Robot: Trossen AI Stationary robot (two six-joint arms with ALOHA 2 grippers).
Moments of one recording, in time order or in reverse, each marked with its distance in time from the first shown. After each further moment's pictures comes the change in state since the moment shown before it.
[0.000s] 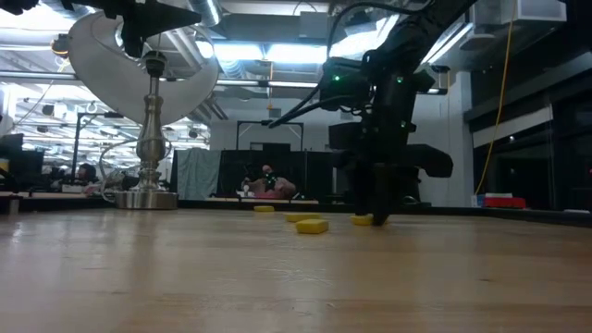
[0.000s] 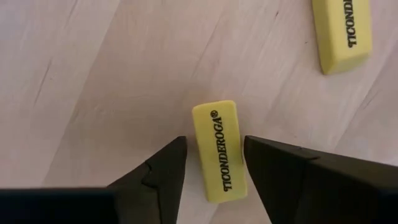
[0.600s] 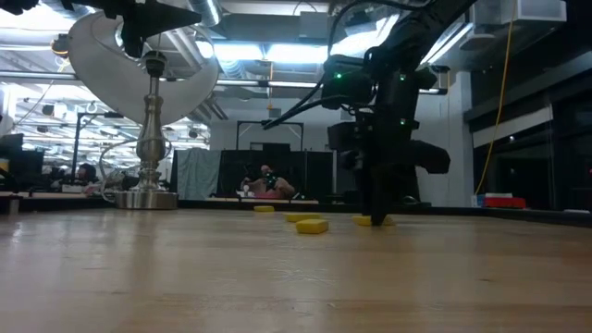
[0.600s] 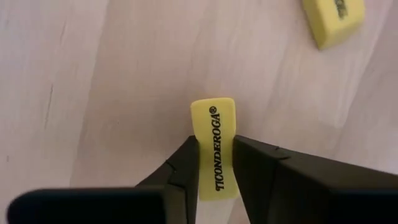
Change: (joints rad) left arm 0.000 0.000 0.000 0.000 0.000 -0.002; right arm 0.010 -0.027 -0.001 -0.035 0.020 0.217
